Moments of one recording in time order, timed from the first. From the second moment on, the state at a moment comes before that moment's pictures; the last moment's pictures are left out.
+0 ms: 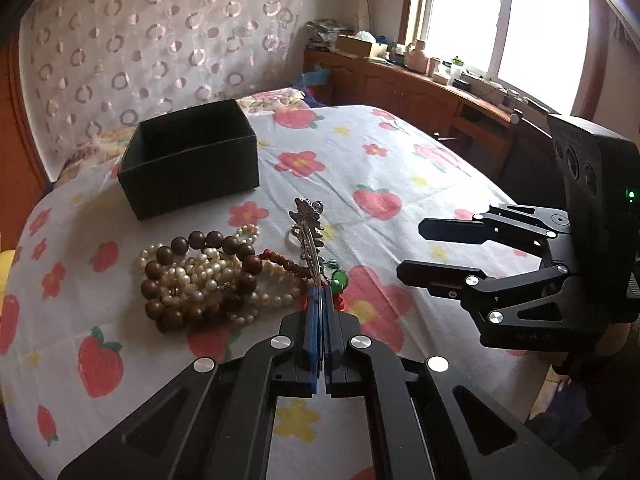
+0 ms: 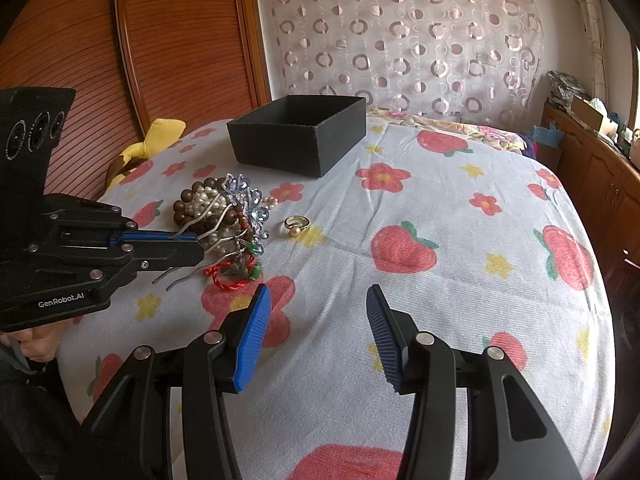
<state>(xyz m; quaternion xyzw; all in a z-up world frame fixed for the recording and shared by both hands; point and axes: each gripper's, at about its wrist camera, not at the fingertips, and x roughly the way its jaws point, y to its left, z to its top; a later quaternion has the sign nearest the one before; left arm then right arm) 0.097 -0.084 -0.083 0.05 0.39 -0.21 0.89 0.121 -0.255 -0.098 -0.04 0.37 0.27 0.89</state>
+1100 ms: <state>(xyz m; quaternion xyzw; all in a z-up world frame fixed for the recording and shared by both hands) 0.074 -0.023 -0.081 0.00 0.39 -0.20 0.90 0.119 -0.176 -0.089 -0.11 0.39 0.38 0.83</state>
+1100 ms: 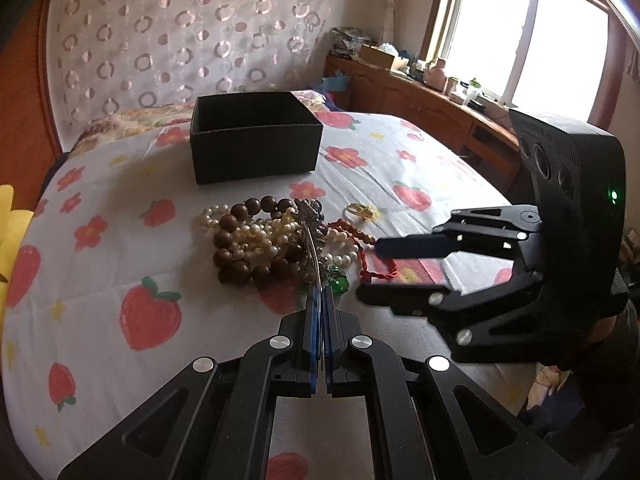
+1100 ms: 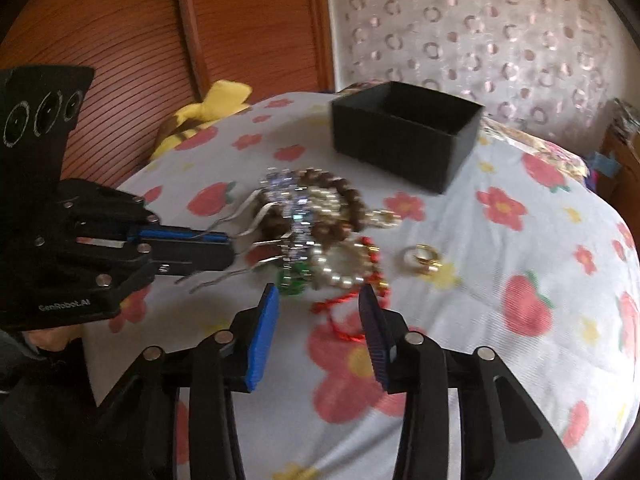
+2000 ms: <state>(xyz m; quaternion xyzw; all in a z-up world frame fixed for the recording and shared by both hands) 0.070 -0.018 -0.071 -0.01 0.37 -0.21 0.91 0.113 -0.174 -0.069 -0.13 0.37 0.39 0.83</state>
